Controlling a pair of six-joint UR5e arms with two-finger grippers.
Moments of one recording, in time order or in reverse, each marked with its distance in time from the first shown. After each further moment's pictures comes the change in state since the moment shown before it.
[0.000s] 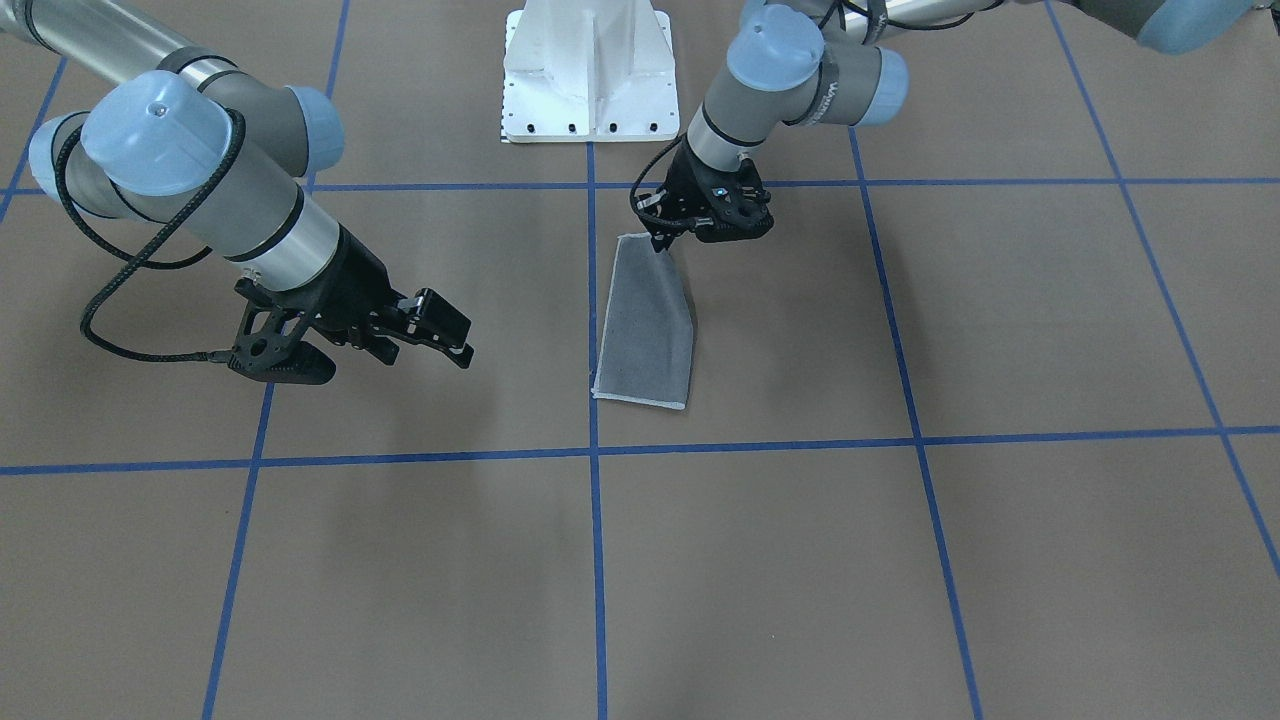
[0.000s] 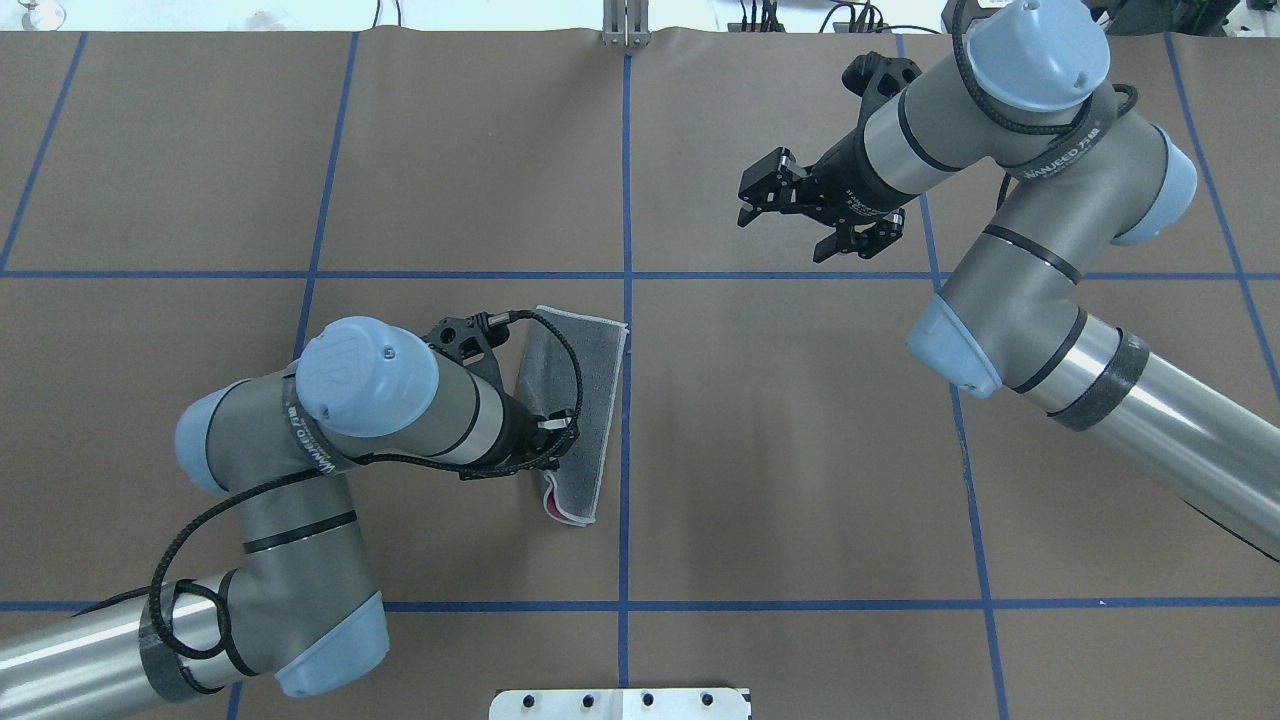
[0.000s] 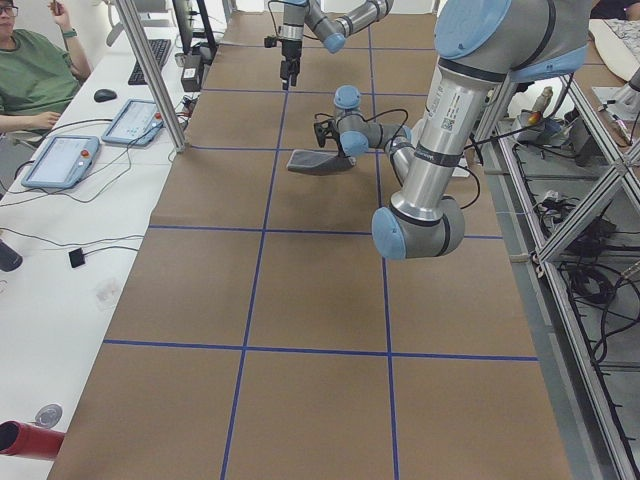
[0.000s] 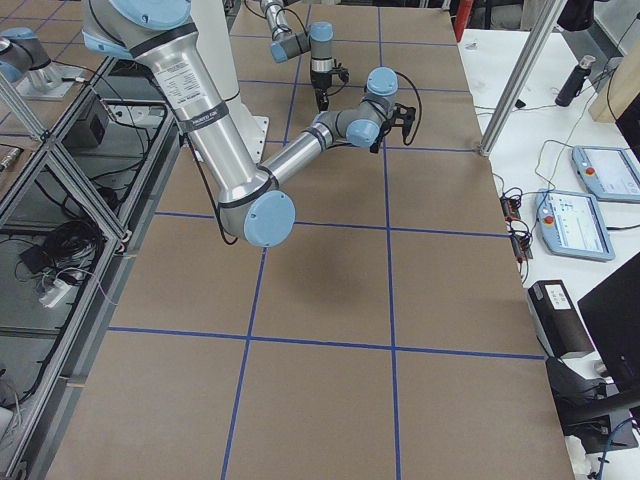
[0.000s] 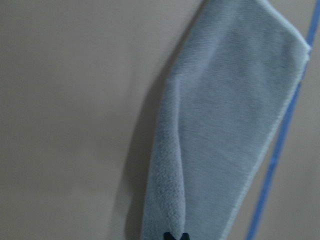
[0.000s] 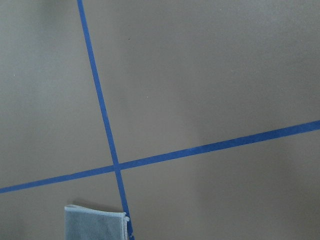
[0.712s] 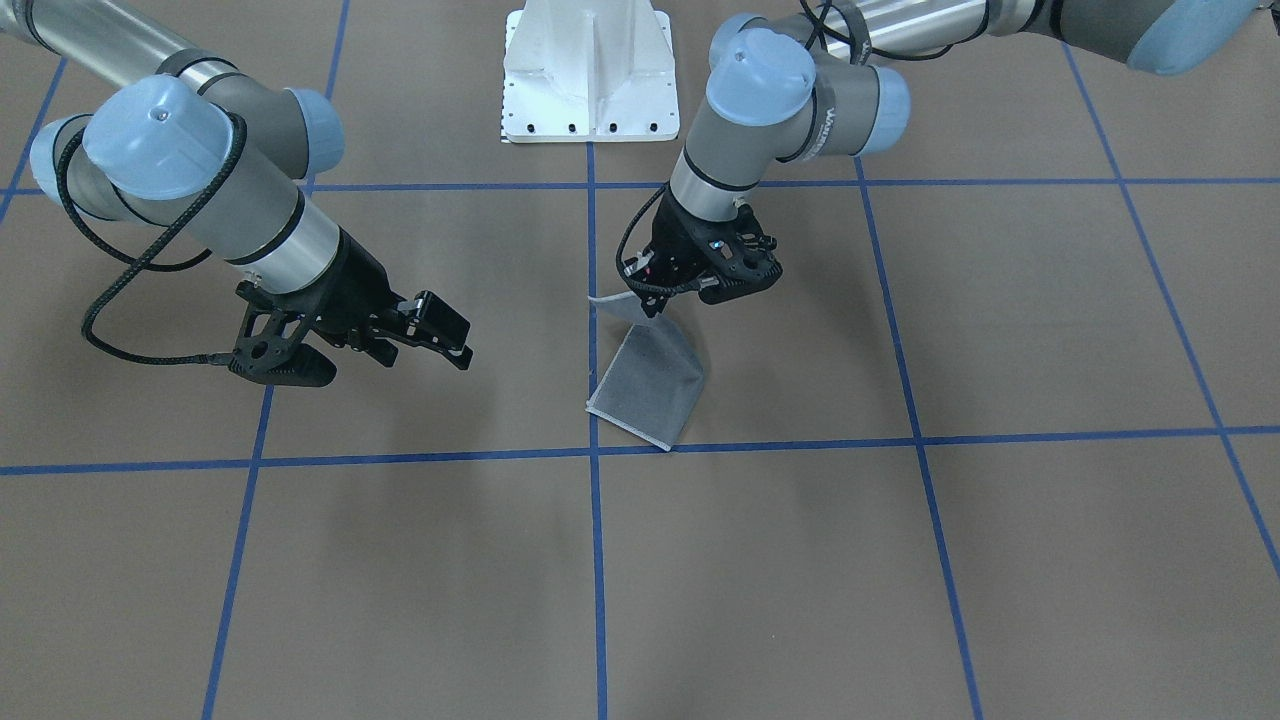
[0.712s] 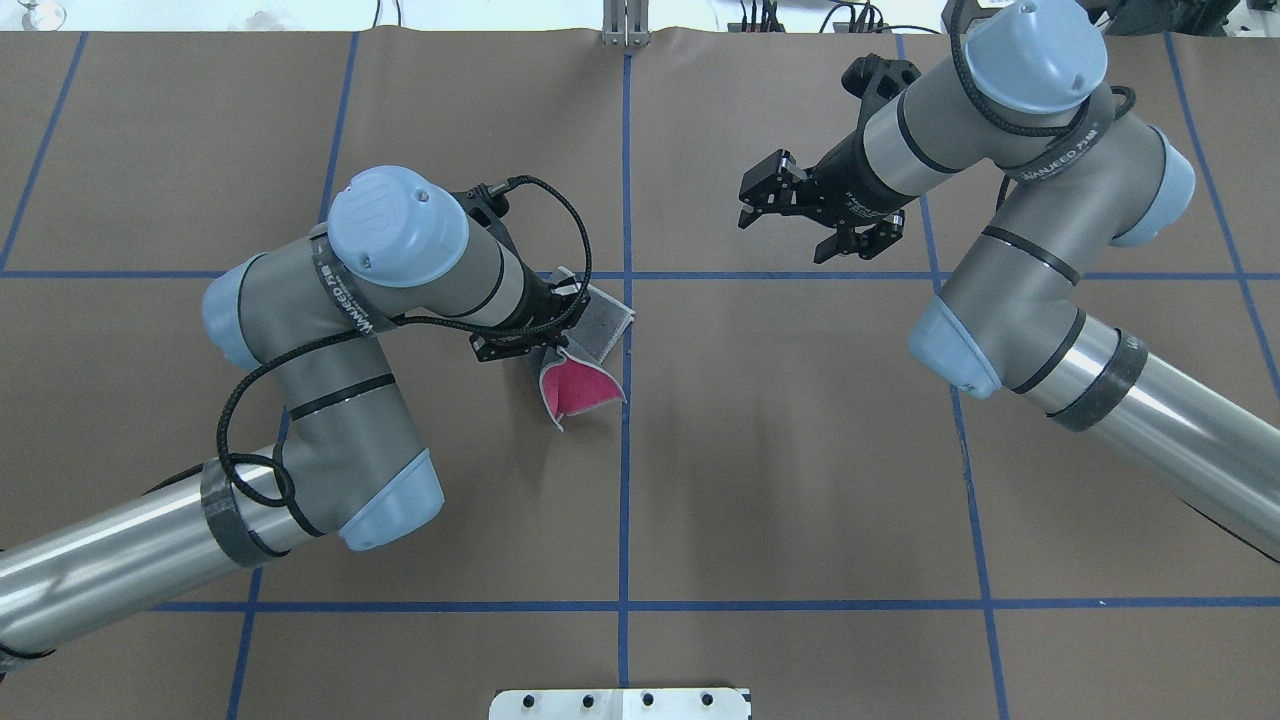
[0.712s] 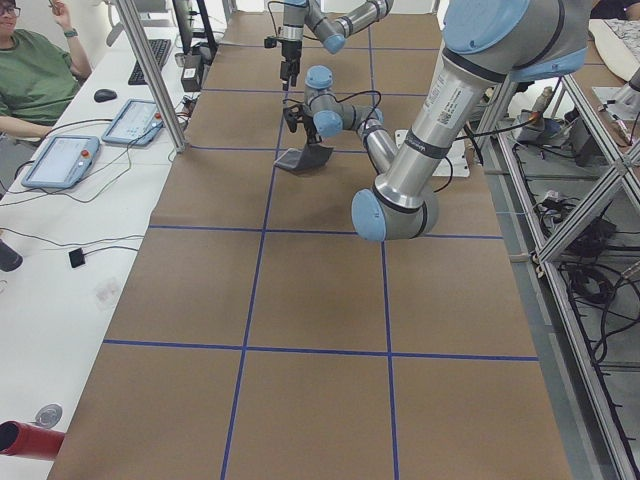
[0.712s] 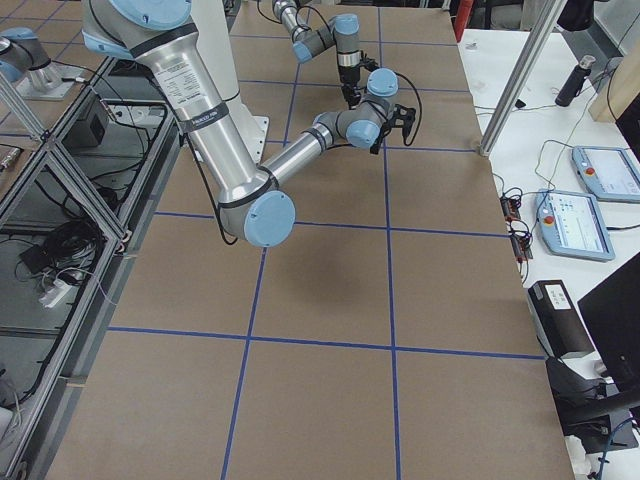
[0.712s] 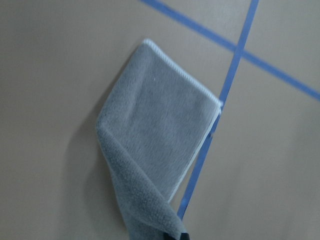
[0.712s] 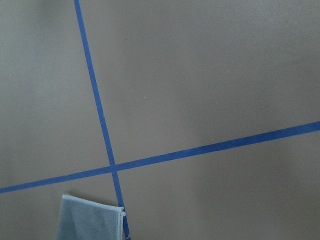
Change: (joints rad) left arm -0.157 -0.138 0.175 0.010 -0.015 -0.056; right arm -0.002 0.000 -0.004 0.000 -0.002 -0.006
